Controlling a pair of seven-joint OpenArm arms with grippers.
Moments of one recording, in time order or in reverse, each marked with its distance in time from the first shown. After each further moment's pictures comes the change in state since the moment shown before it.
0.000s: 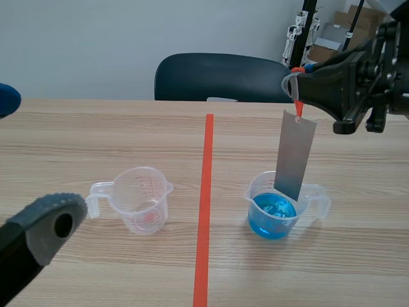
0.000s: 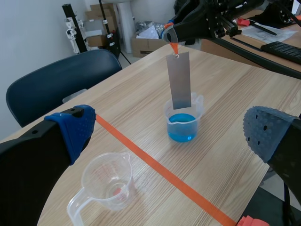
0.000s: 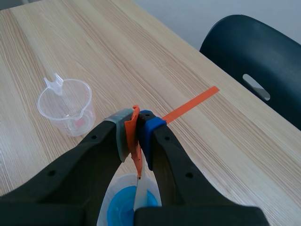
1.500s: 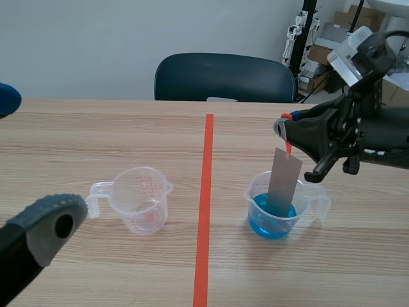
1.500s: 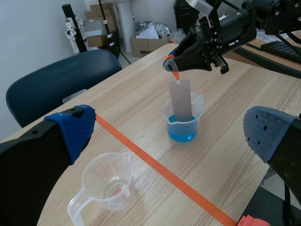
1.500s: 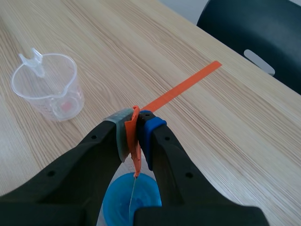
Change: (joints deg) left arm 0.0 0.0 0.0 0.0 0.2 0.0 0.0; right arm -4.9 -11.2 0.0 -8.8 -13.0 0.0 3.2
